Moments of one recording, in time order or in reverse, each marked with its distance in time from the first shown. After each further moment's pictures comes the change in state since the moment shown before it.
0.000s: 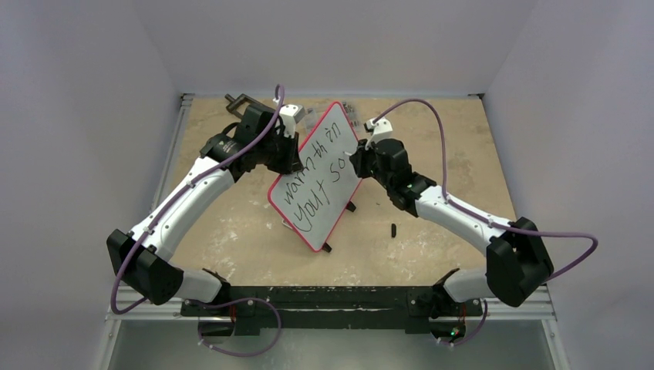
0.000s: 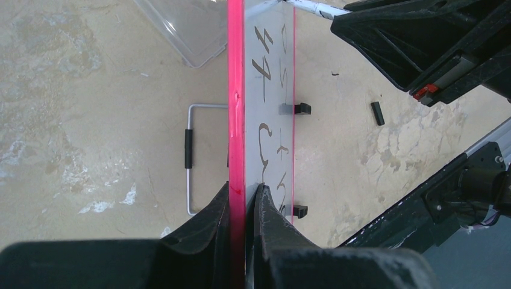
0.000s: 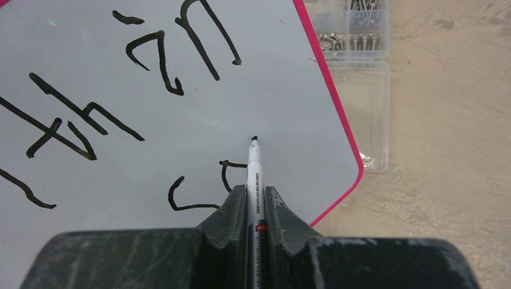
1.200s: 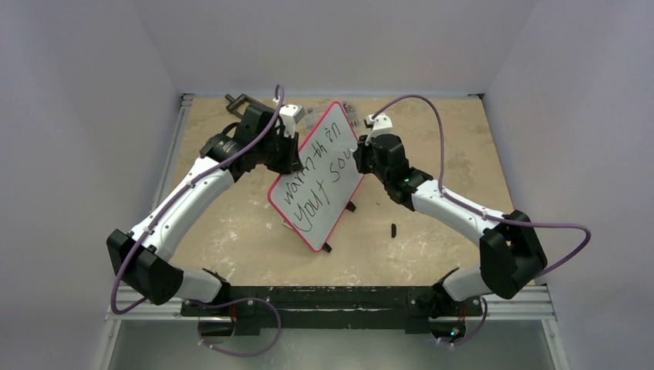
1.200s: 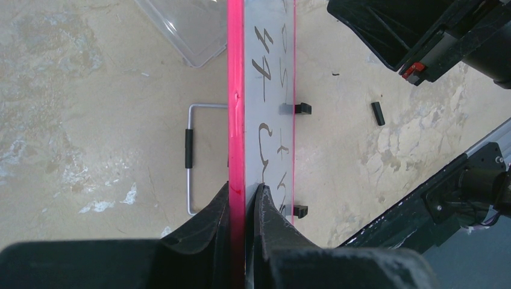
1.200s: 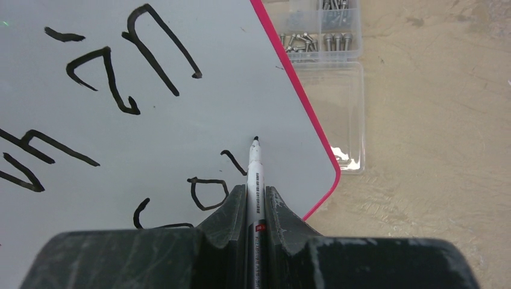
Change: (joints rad) left arm 0.000 0.000 0.000 -0.001 -0.002 -0.001; right arm -0.020 0.055 0.031 -0.013 0.051 -0.010
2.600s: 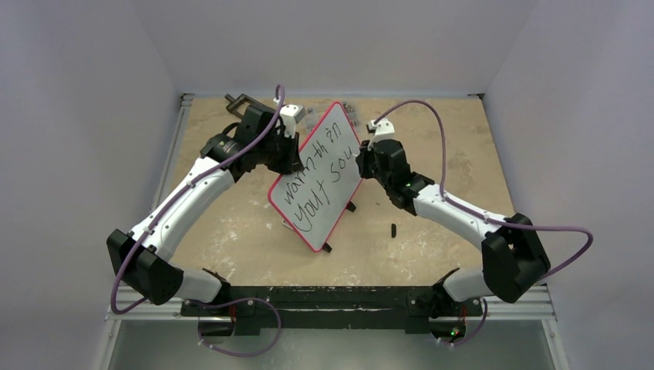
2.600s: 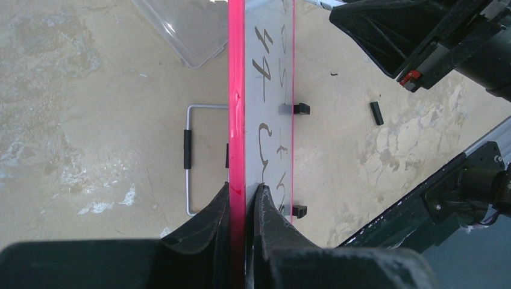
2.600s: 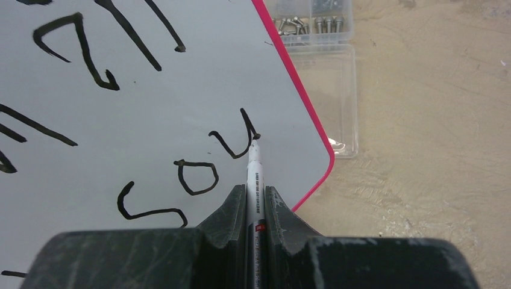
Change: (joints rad) left arm -0.002 0.000 0.000 0.003 0.002 0.000; right arm 0.000 -0.019 -0.043 0.001 0.026 0.006
